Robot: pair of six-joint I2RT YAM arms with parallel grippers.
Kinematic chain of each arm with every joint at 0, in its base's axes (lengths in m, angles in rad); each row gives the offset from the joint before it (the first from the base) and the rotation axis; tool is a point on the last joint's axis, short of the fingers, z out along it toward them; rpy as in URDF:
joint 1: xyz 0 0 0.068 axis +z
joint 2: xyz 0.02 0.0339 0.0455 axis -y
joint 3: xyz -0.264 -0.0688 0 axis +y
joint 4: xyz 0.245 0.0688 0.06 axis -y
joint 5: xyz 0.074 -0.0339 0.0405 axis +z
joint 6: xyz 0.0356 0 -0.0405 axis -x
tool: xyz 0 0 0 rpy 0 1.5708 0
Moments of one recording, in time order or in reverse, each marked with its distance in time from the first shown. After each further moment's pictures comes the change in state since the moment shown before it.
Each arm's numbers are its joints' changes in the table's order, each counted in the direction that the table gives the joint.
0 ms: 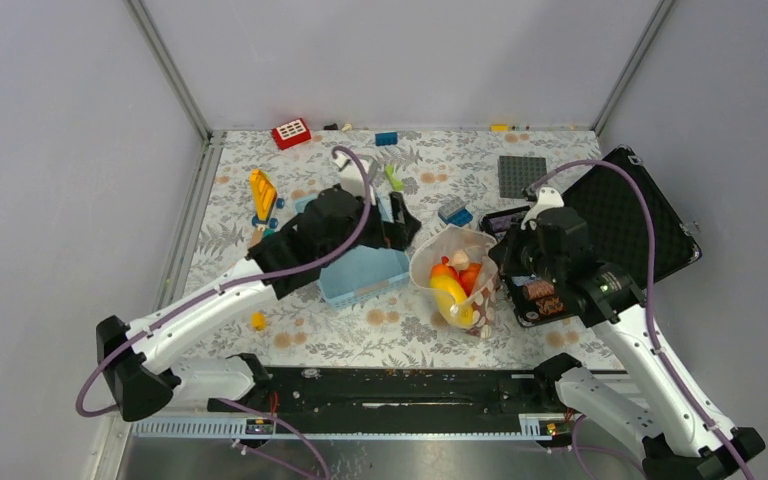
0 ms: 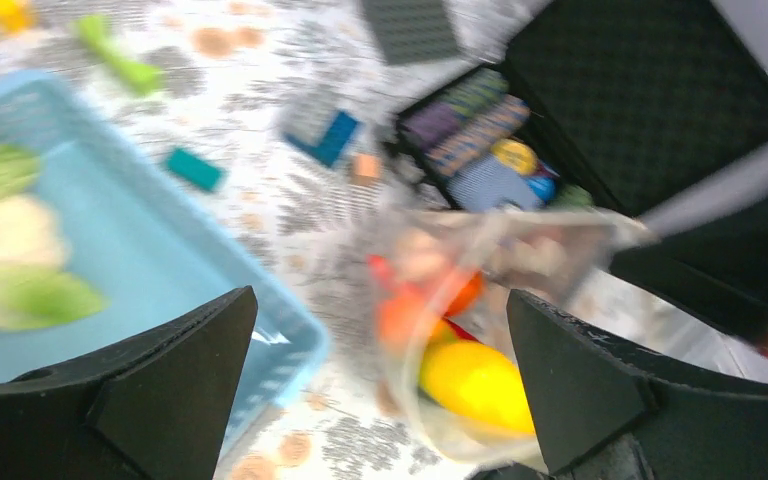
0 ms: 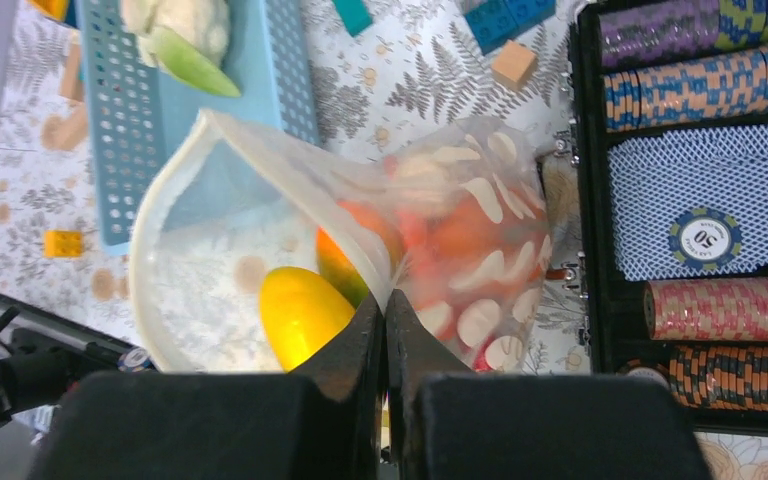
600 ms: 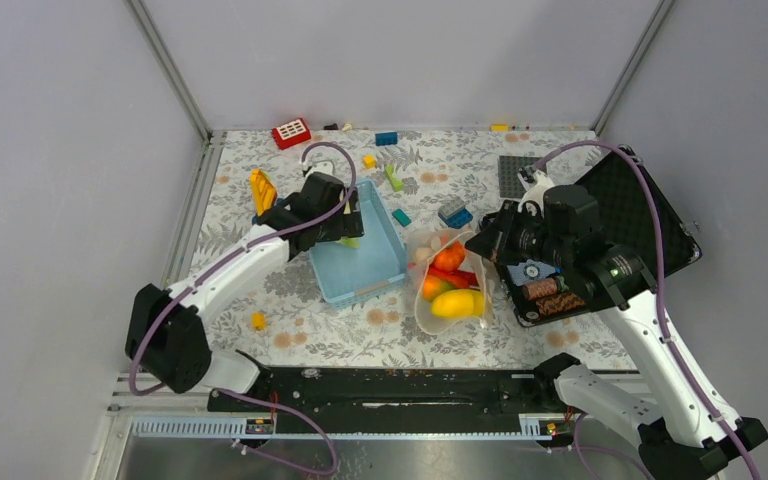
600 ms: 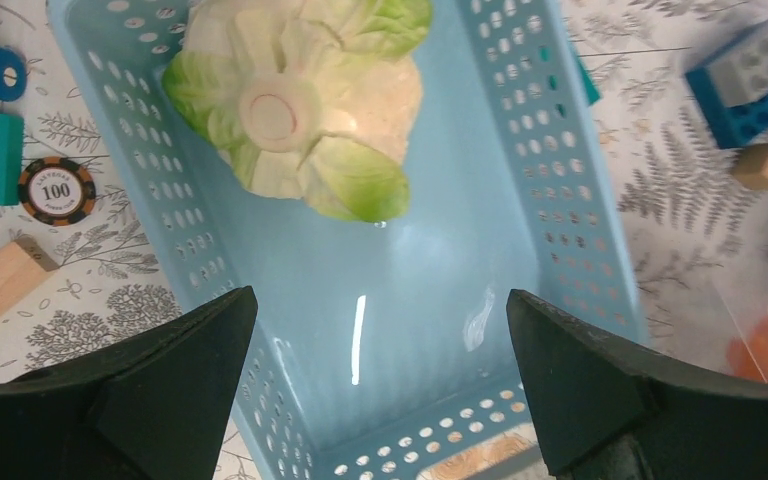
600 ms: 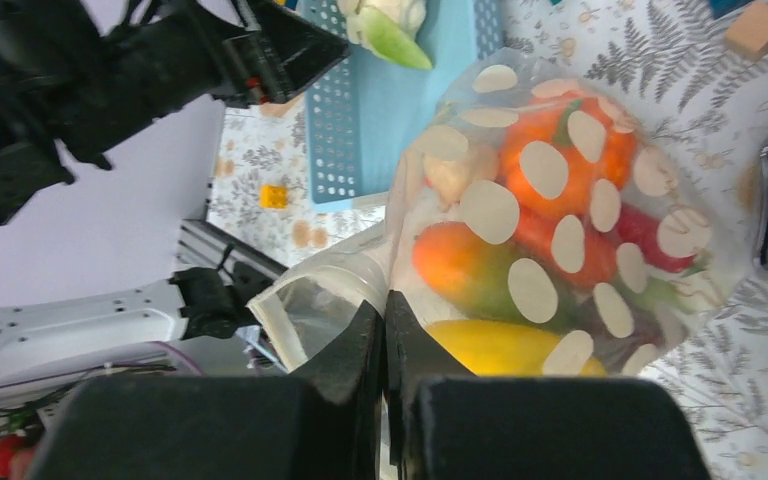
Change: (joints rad) left arm 0.382 -0.167 0.055 -0.256 0.095 0.037; right arm 0.000 -0.090 -0.212 -0.048 0.289 -0.180
